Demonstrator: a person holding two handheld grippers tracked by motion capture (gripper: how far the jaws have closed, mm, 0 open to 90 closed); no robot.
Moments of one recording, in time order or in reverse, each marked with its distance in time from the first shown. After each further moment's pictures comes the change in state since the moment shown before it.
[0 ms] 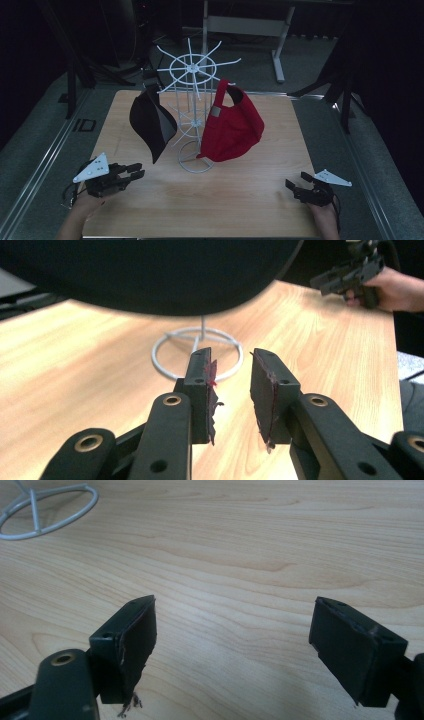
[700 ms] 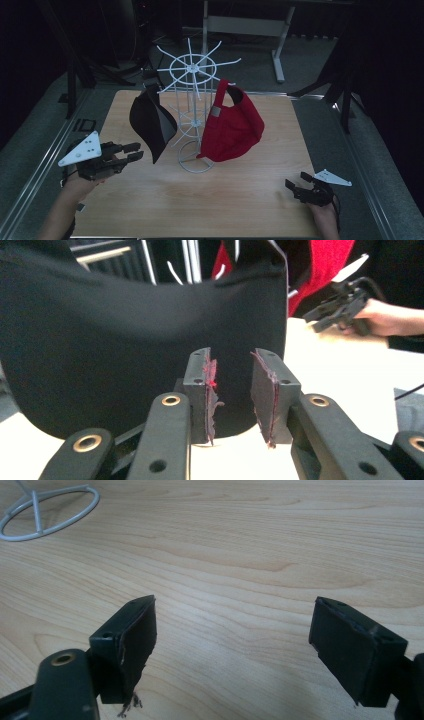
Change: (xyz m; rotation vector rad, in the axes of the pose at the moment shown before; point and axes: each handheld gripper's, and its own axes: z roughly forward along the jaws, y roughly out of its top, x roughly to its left) left arm -0.003 0.083 -0.018 -0.057 0.008 0.141; right arm 0.000 0.000 0.000 0.000 0.006 0.008
